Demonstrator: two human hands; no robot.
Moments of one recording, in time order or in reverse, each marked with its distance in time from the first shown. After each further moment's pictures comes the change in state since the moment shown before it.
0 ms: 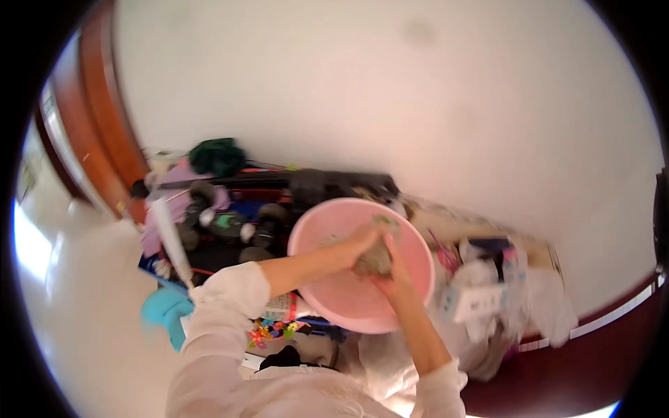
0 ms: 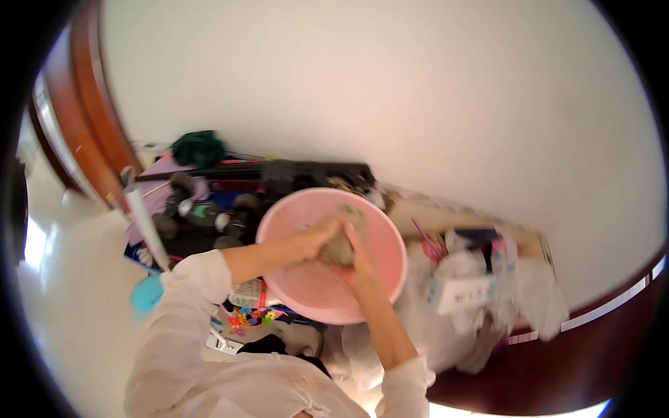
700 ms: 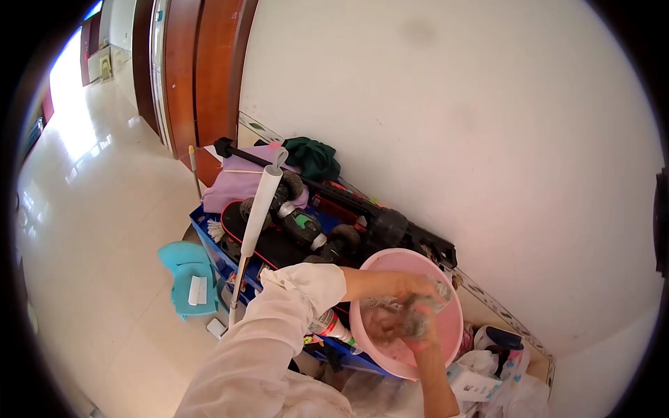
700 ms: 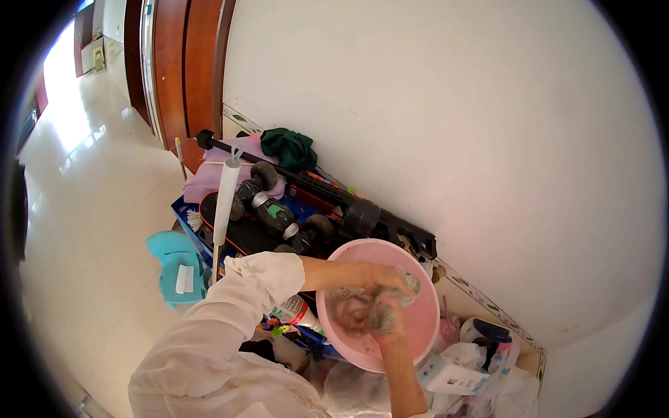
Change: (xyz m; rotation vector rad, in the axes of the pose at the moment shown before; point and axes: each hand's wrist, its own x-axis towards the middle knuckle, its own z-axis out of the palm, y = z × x) left_hand 0.043 -0.008 -0.042 0.072 -0.243 -0.103; right_hand 0.010 0.018 -0.007 -0.172 0.016 0.272
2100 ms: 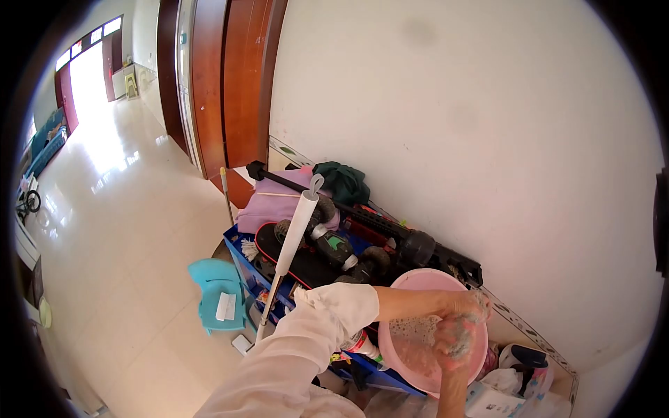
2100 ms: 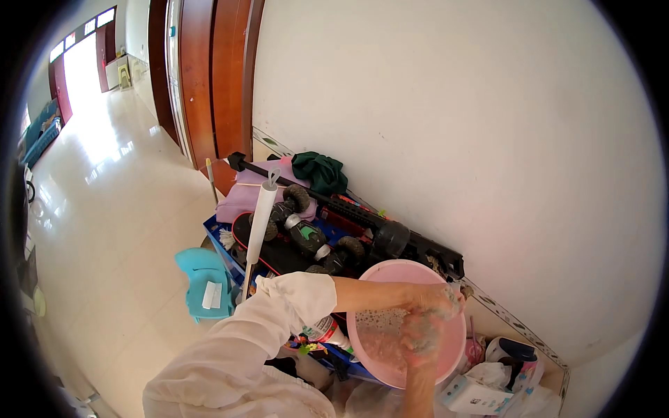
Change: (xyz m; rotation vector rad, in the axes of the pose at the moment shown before) left_hand -0.030 0.036 0.038 0.066 -0.218 0.304; right_hand -0.030 -0.011 0.017 0.595 -0.613 0.155
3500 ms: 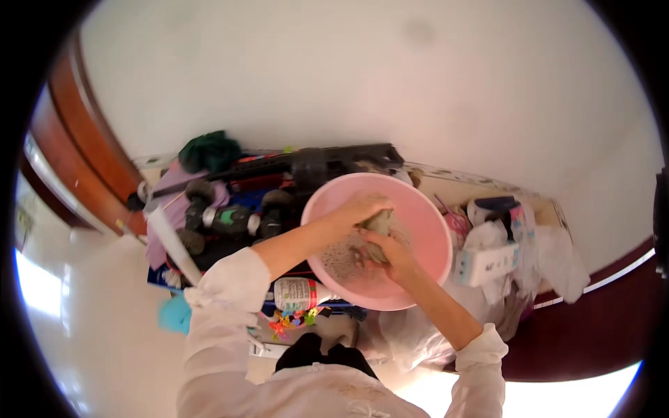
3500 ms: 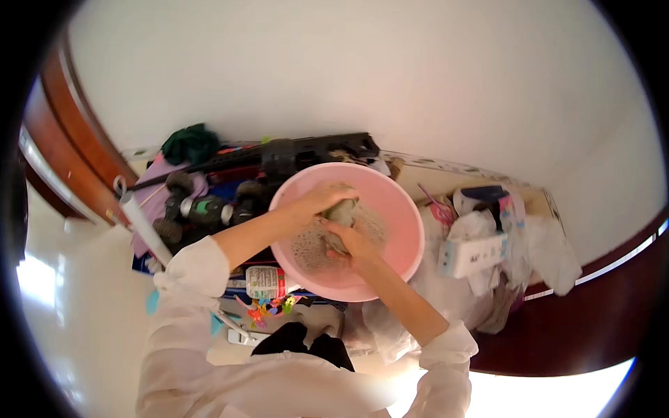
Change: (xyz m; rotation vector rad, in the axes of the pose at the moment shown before) left_hand -0.020 -0.019 -0.035 0.246 0.278 -0.206; right_hand 0.022 0.018 -0.019 -1.009 0.928 -0.323
